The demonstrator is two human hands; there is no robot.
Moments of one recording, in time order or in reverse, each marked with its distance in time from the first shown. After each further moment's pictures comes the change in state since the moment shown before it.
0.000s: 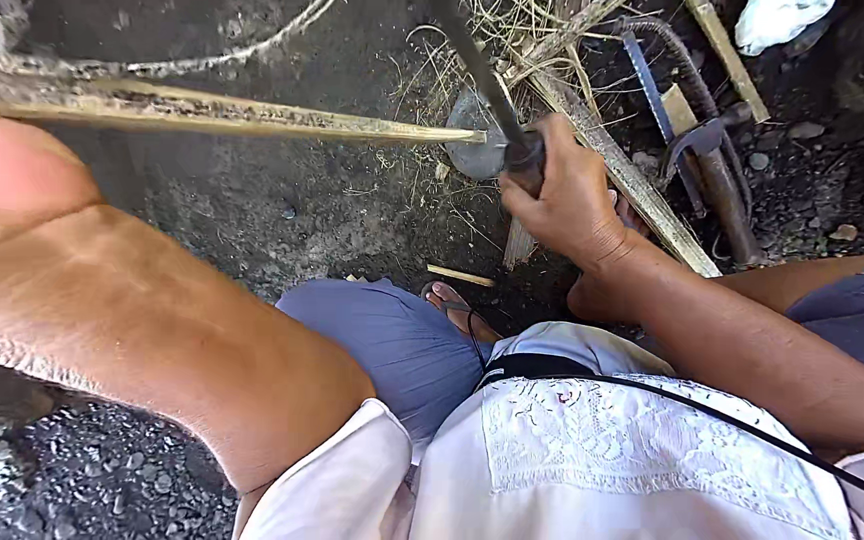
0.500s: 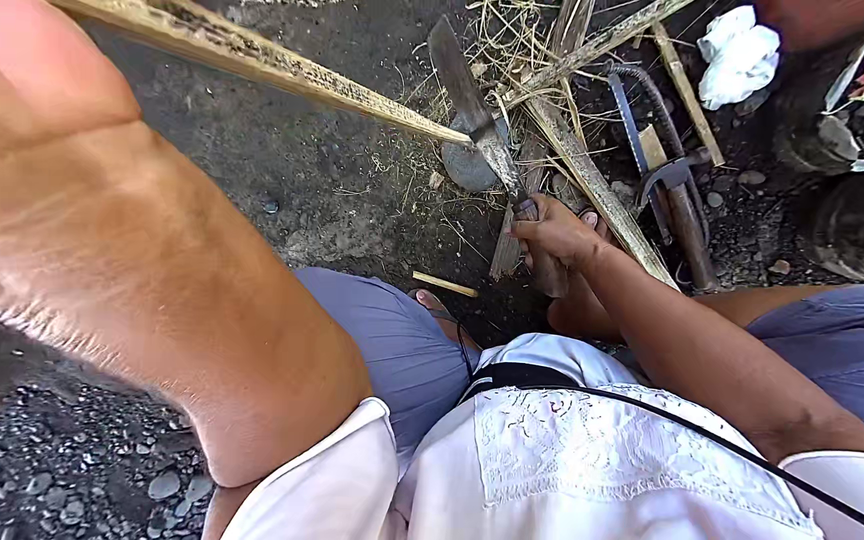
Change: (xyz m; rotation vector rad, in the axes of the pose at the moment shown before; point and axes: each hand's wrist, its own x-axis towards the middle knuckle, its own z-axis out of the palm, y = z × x) left_hand -0.025 -0.046 -0.006 -0.001 -0.064 0.054; right_hand -0.008 0.079 0.026 0.476 -0.548 0.725
